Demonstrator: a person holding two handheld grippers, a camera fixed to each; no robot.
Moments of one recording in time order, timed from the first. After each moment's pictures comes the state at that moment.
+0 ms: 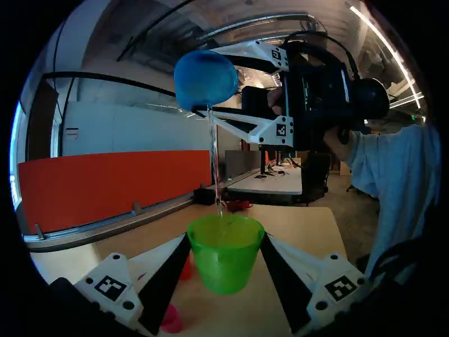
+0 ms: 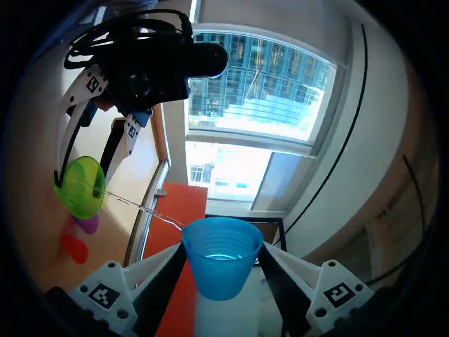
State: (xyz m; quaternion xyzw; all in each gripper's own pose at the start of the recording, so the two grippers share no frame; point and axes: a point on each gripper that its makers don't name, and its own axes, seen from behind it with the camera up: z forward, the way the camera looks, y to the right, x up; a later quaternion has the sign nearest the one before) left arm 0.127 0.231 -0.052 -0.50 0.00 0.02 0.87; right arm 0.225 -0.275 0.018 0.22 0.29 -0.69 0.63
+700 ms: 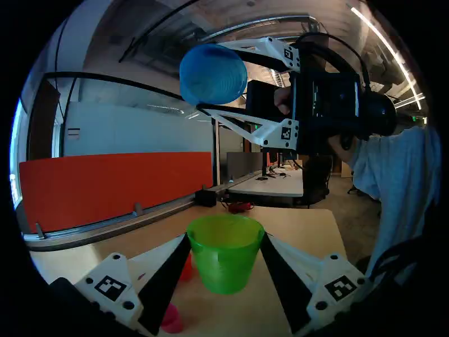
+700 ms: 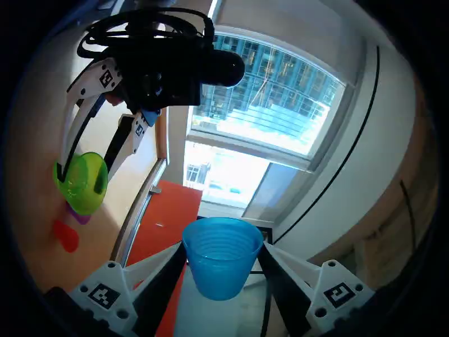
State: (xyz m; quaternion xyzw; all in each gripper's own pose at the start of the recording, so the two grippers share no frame) left arm 0.129 0.229 -0.051 -0.49 0.01 0.01 0.87; right arm 0.229 -0.294 0.003 0.20 0.32 -0.72 0.59
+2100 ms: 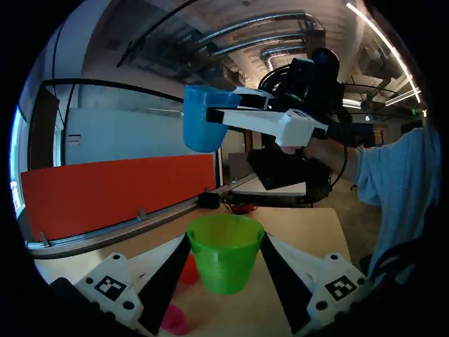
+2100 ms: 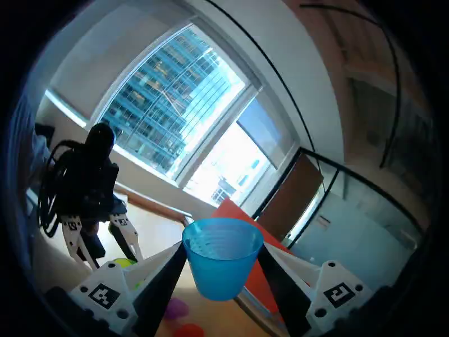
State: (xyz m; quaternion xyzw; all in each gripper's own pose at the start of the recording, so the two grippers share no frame) left arm 0.141 0.225 -0.050 -0.49 0.02 0.02 0.87; right arm 0.199 -0.275 -0.017 0.37 0.14 -0.27 0.87
